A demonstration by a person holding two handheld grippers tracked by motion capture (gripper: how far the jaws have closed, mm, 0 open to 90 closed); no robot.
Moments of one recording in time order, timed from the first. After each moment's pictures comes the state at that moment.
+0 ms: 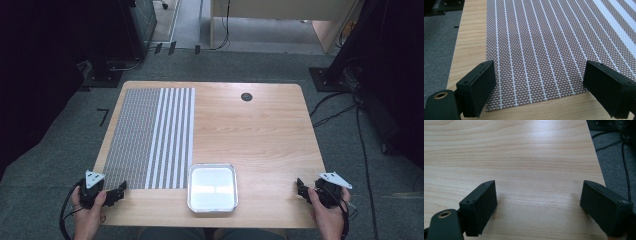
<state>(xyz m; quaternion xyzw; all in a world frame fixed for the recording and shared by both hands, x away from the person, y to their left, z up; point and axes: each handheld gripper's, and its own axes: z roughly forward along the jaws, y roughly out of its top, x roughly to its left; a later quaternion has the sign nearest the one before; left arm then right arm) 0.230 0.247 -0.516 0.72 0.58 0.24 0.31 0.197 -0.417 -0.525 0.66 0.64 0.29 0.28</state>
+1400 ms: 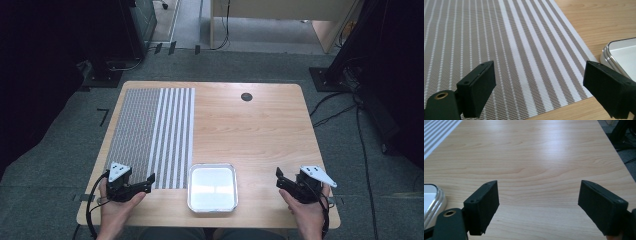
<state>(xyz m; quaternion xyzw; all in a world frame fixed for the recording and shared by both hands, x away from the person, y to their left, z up) 0.231 0.159 -0.472 0.71 0.55 0.19 0.39 0.198 -0.337 -0.468 0.65 0.60 0.37 0.29</state>
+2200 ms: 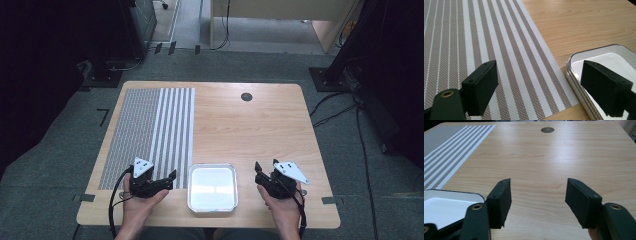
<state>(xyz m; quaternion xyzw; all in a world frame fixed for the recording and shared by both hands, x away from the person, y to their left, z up) 0.235 0.100 -0.462 0.72 0.53 0.18 0.41 0.207 -0.272 -0.458 0.60 0.62 0.41 0.30</state>
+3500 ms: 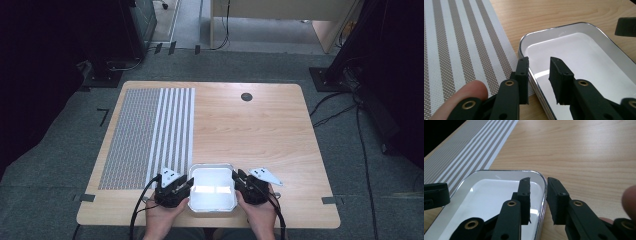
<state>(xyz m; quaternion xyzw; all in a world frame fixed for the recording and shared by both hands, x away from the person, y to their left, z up) 0.216 0.042 -0.487 0.75 0.49 0.14 0.41 0.207 -0.216 -0.490 0.60 0.64 0.45 0.18</state>
